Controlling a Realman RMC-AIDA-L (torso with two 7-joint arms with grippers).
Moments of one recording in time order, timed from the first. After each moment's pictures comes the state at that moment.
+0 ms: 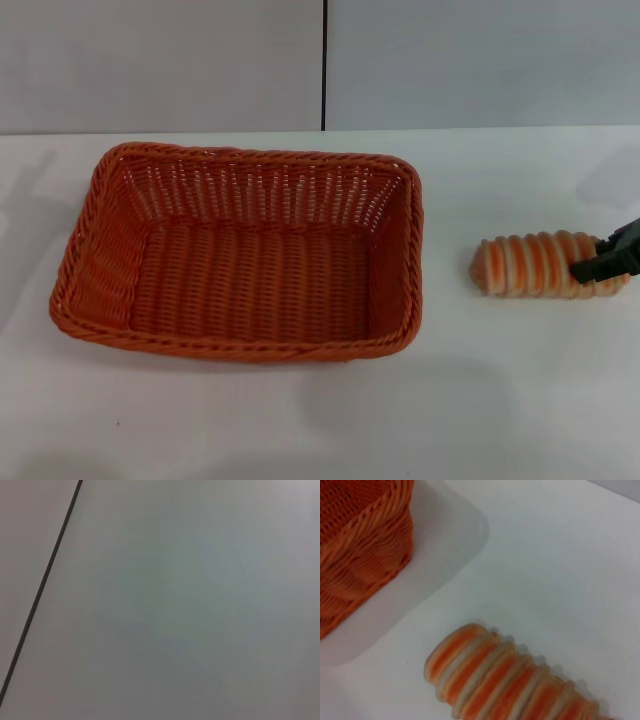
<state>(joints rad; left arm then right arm) -0.32 -2.06 0.26 0.23 1.33 1.68 -0.79 0.75 1.94 -0.77 -0.71 -2.67 -1.47 1.96</state>
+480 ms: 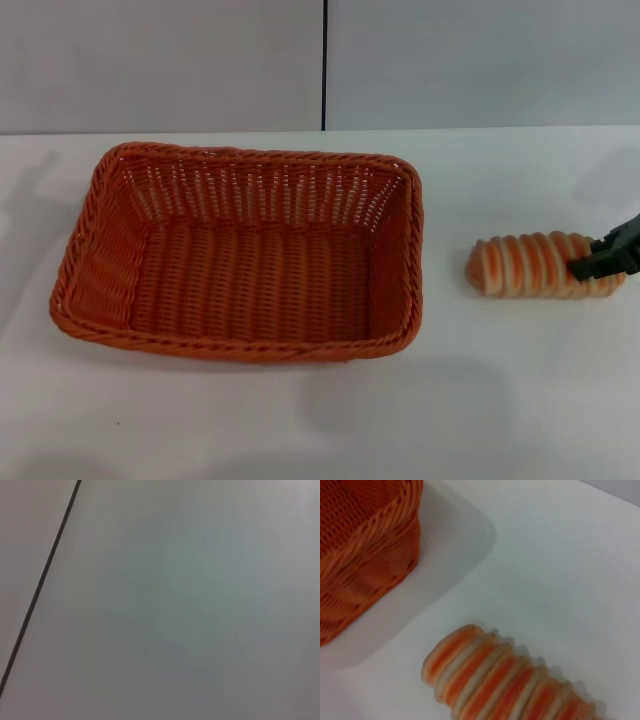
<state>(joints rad) -0.32 -2.06 0.27 0.23 1.33 1.68 -0.79 0.74 1.95 -0.77 -0.74 -2.67 -1.49 1.96</state>
